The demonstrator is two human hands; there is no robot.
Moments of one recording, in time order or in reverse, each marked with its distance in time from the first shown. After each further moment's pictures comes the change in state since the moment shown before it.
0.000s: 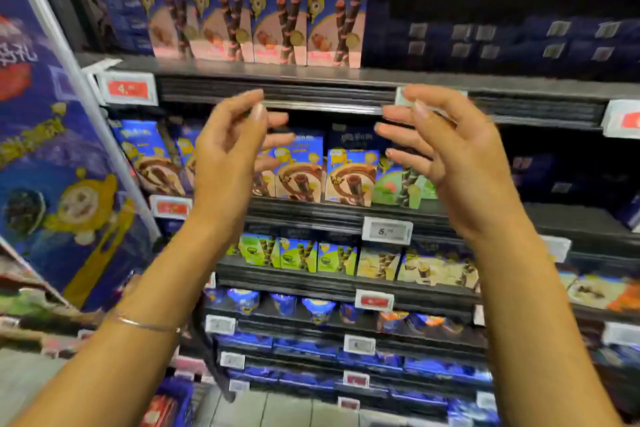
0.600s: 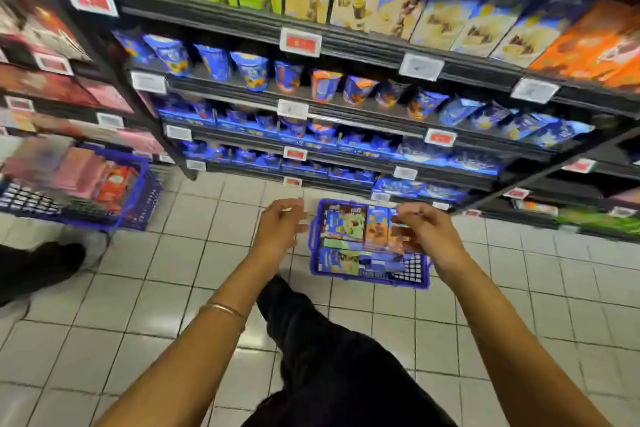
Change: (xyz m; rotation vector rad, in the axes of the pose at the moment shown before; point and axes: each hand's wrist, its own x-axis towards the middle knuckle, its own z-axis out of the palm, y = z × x) left_hand -0.476 -0.208 0.073 0.176 -0.021 -1.150; right_hand -0.428 0.195 -0.242 -0.364 0.146 1.060
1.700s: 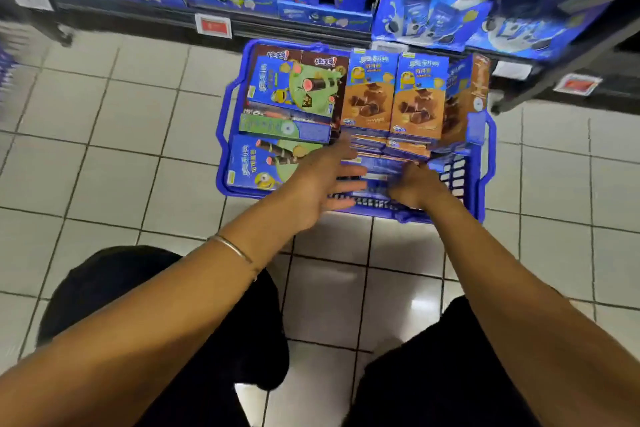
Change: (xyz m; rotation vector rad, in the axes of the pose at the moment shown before) left_hand 0.267 -0.401 0.268 0.037 -0.233 -0.339; right_hand 0.383 0.497 -0.032 -1.047 -0.263 0.122
